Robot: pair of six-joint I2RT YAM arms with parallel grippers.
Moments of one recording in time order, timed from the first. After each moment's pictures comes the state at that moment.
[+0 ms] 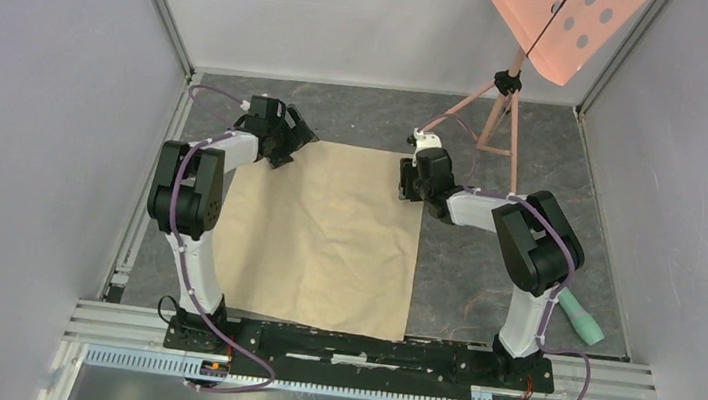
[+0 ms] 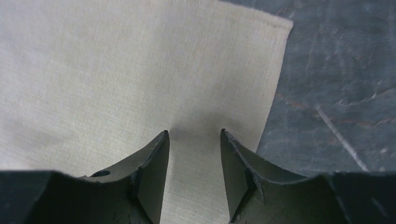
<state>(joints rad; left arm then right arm) -0.12 1.94 1.21 -0.07 0.17 -0.79 0.51 1.89 1.00 0.23 0.12 0.22</state>
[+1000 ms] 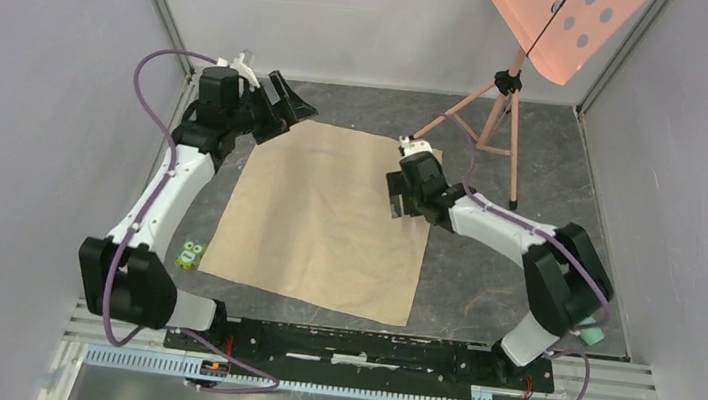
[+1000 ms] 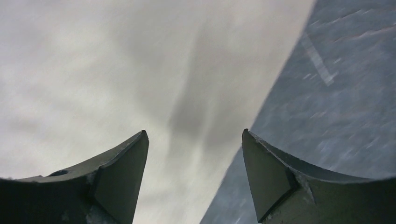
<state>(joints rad) -0.12 1.42 1.25 -0.29 0.39 -0.72 0.58 1.73 1.08 -0.22 0.29 0.19</state>
